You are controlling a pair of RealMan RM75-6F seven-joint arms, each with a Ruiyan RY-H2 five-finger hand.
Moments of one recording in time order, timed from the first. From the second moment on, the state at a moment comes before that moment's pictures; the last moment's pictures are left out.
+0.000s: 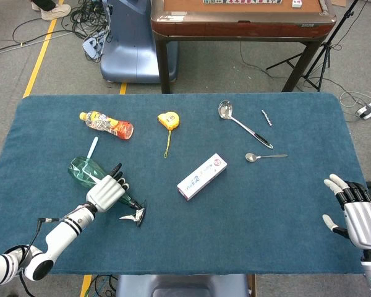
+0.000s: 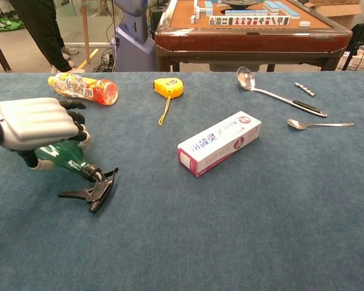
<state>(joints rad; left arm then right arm) -0.81 -1.34 0.08 -1.54 1.25 0.92 0.80 0.05 -1.04 0.04 -1.71 -1.53 1.50 -0.11</state>
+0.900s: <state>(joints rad) -0.74 -1.31 -0.23 -1.49 1.28 1.00 -0.70 0.05 -1.03 0.05 -1.72 -1.52 1.50 -0.13</state>
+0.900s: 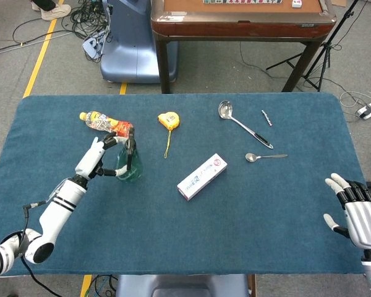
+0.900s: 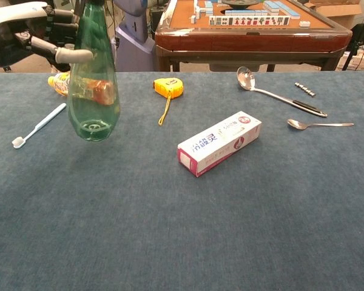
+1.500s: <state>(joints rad) -0.73 -1.51 -0.28 -1.31 1.25 1.00 -0.75 0.04 -1.03 0.05 -1.72 -1.51 1.50 -0.12</state>
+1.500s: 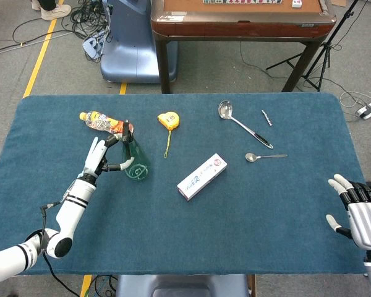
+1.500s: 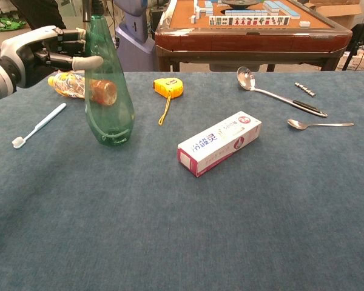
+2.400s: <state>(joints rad) -0.69 -1.44 -0.21 -1.33 1.39 1.05 -0.72 0.03 -1.03 0.05 -1.71 -1.52 1.52 -0.10</state>
